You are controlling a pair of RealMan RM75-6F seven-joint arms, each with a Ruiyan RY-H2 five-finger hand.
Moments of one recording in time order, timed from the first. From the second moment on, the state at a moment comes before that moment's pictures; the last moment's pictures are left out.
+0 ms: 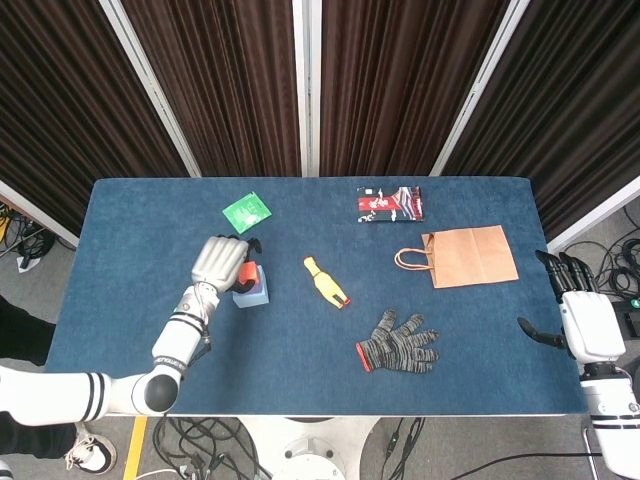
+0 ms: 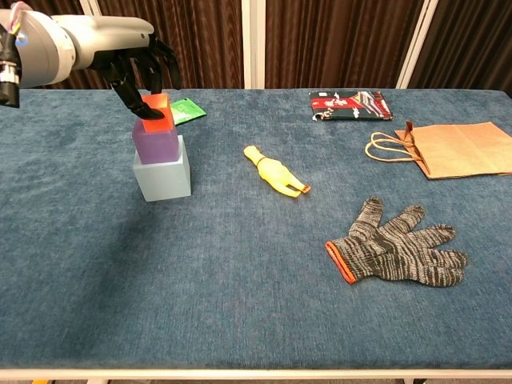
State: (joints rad) left arm -0.97 -1.41 -0.23 -1.77 0.54 1.08 0.65; right arm 0.21 -1.00 0.14 -1.77 -1.39 1.35 0.06
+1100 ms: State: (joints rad) left arm -0.97 -1.36 -0.22 -1.80 0.52 1.03 0.57; right arm 0.21 -1.01 0.14 -1.77 -1.39 1.35 0.06
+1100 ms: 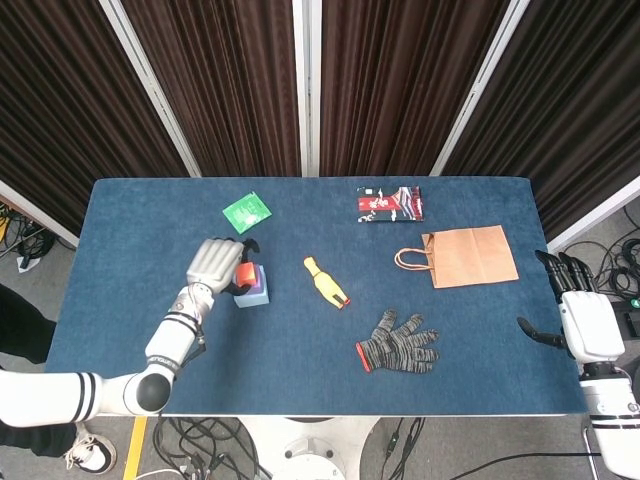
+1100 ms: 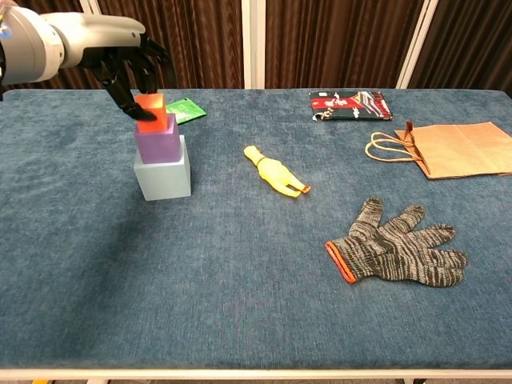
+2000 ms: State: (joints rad) left arm -0.57 -1.15 0.03 -1.84 1.11 1.45 0.41; right arm 0.21 -1.00 0.15 -1.78 -1.39 1.36 0.07
